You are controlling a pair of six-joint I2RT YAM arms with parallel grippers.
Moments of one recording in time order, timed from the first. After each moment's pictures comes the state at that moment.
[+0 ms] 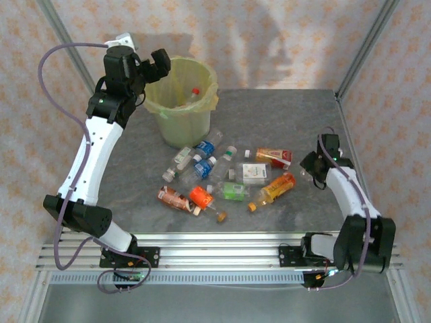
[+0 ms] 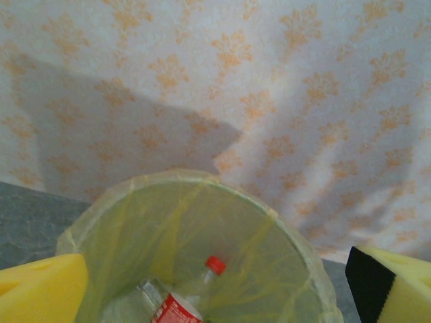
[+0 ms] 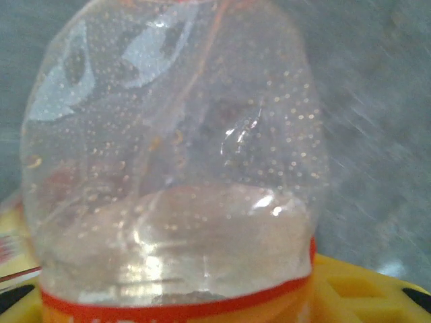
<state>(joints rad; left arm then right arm) -0.19 1.55 1.85 -0.55 -0.16 -0.46 -0.08 1.18 0.82 -0.61 0.05 0.60</state>
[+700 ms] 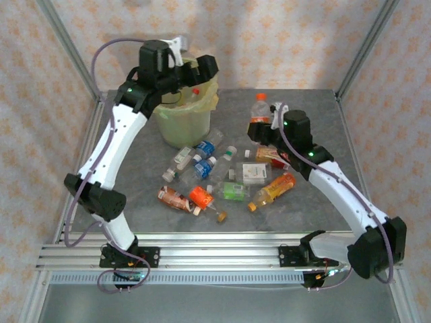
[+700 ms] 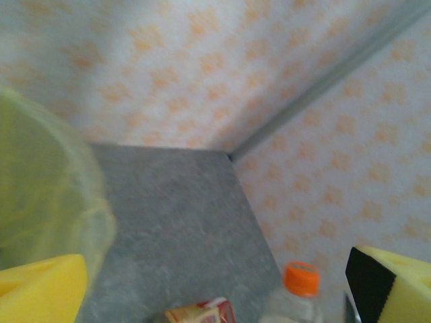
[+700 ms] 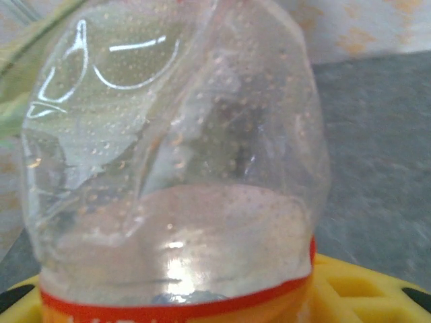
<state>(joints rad) -0.36 1.77 2.10 -0.65 0.32 -0.61 0.41 1.23 1.07 -0.25 -0.19 0.36</state>
